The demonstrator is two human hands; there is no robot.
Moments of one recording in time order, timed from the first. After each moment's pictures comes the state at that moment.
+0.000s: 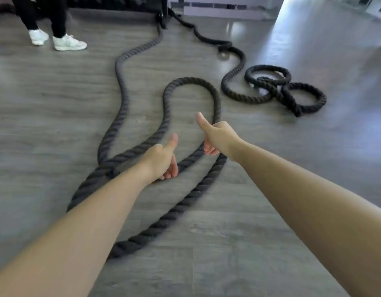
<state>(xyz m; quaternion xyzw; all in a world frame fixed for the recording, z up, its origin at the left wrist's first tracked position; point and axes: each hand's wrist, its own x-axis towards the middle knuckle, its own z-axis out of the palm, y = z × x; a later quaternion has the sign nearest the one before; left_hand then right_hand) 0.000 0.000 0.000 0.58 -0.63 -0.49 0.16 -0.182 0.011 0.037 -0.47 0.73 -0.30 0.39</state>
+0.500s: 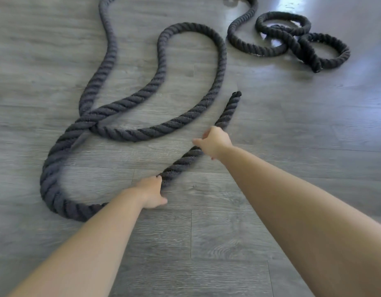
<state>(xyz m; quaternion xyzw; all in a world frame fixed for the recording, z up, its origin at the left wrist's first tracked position) 0.040 0.069 -0.218 0.54 -0.74 -0.32 -0.24 -0.176 0.038 -0.161 -0.47 0.80 -0.13 0.35</state>
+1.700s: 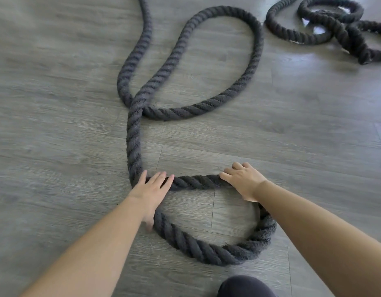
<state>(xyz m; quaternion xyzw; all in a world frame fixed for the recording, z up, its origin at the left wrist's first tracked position) 0.128 0.152 -0.253 0.41 -0.86 -0.05 -0.31 -0.182 0.149 -0.260 -0.84 0.47 0.26 0.03</state>
